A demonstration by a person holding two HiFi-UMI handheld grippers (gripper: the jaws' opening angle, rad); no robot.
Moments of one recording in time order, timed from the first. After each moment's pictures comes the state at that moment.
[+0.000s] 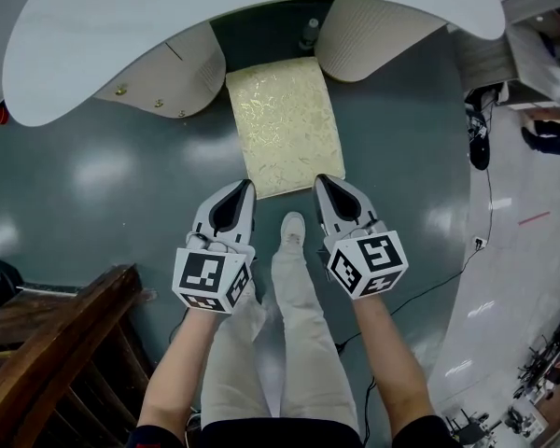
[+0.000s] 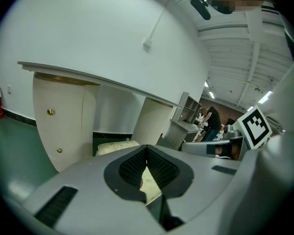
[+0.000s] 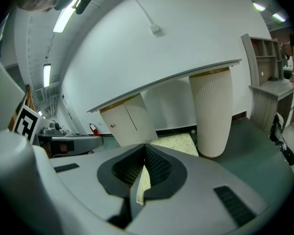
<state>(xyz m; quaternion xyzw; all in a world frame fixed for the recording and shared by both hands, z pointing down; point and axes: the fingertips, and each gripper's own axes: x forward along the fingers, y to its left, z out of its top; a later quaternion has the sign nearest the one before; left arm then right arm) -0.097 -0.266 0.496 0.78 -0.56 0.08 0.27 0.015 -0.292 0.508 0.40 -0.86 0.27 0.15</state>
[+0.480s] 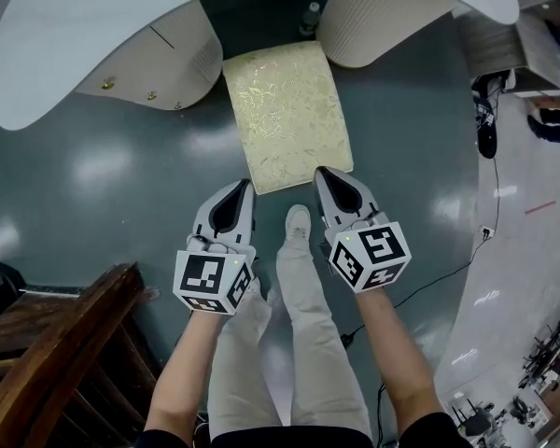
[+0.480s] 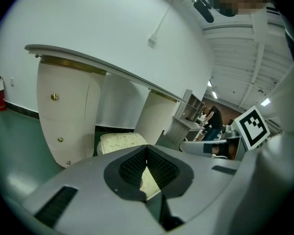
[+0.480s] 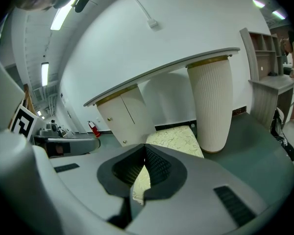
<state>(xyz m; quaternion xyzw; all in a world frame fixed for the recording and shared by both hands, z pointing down) -0.102 -0.259 0.541 0.77 -0.57 0.08 0.29 0.009 -0.292 0.554 0.40 -0.86 0.28 0.17</state>
